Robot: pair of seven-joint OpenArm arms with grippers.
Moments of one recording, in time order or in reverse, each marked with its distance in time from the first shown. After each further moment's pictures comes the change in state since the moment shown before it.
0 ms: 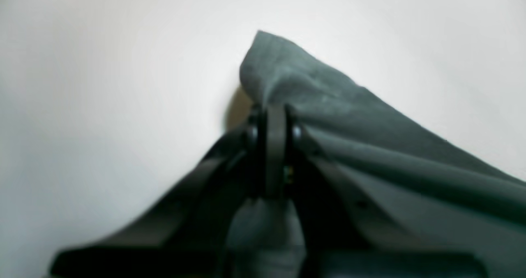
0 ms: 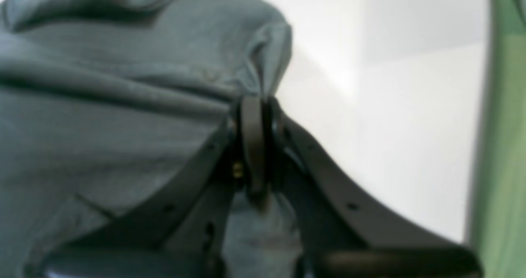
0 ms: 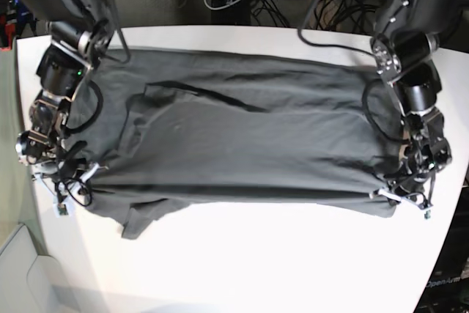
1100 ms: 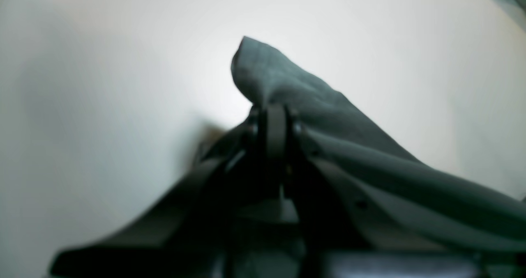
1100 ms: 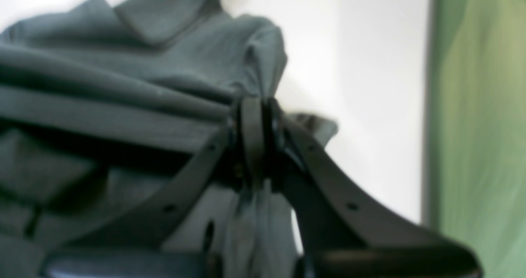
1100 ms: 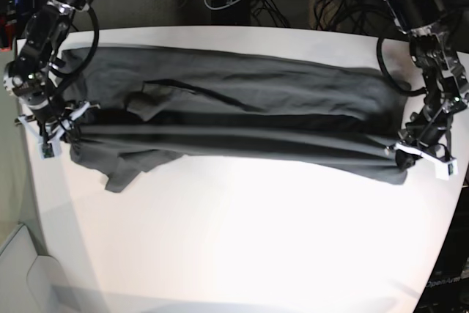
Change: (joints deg) left arm 26.9 0.1 -0.2 40.5 -28.3 0.8 18.8; right arm -26.3 -2.6 -0.2 35.1 19.1 0.2 -14.2
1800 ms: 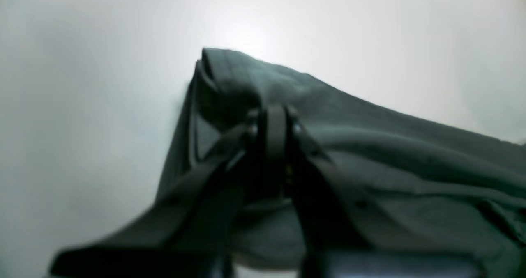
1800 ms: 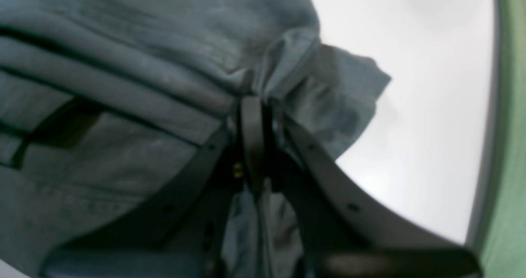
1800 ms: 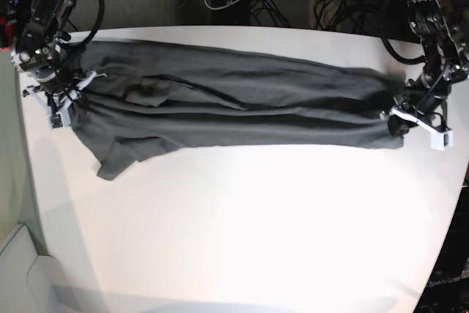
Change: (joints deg) left arm 10.6 -0.4 -0.1 8.2 -6.4 0.5 6.4; right arm -7.2 -0.8 -0.2 0.4 0.8 -0.1 -1.2
